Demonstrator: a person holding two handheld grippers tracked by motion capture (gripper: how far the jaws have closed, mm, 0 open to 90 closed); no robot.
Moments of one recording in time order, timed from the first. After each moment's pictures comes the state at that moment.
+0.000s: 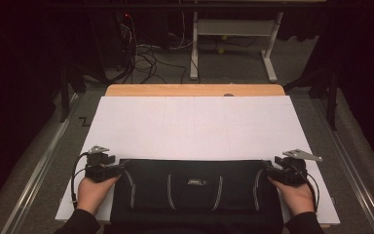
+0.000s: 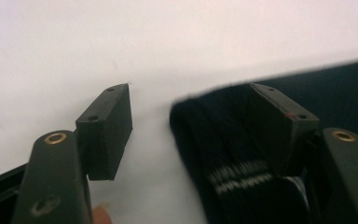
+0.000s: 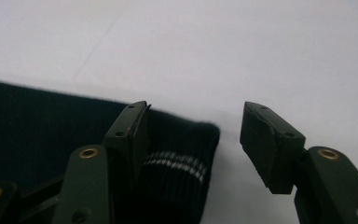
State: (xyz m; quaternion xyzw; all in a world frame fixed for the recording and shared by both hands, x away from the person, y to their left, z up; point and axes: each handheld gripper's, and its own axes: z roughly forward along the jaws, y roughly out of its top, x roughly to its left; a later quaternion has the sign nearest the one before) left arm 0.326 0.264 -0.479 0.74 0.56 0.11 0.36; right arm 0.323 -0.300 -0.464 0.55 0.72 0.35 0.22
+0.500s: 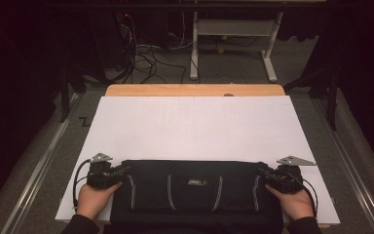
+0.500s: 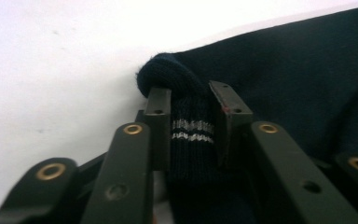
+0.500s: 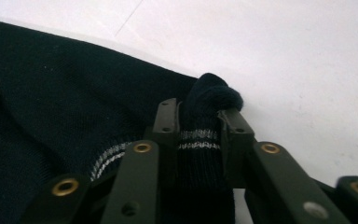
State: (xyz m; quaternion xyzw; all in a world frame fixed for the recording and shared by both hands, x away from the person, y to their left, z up) left arm 0.308 0.255 -0.481 0.76 0.53 0.08 0.38; right arm 0.309 -0.292 -0.471 0.52 0.76 0.36 0.18
